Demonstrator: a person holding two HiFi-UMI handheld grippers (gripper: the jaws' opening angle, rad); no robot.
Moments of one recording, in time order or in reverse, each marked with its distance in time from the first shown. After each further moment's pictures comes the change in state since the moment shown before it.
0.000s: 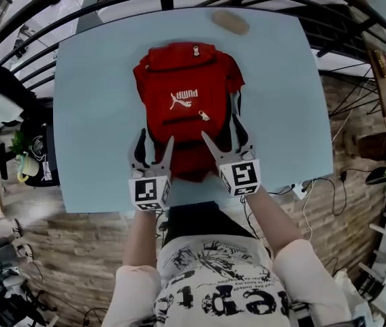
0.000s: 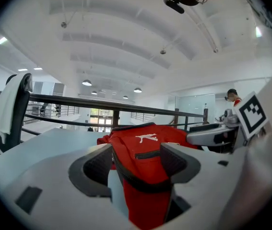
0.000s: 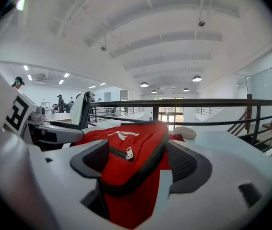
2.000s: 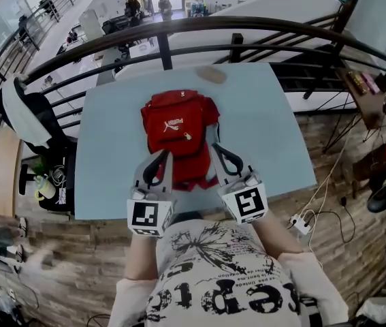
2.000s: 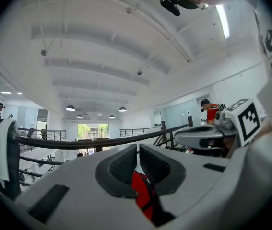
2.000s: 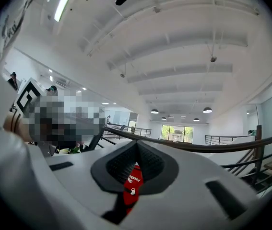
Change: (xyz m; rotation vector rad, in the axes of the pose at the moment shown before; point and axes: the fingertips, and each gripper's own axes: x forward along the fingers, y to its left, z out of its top) left arm -0.140 -0.154 0.199 0.191 -0.216 -0.128; right arm -0.204 0.026 0.182 -0.158 -0.293 0.085
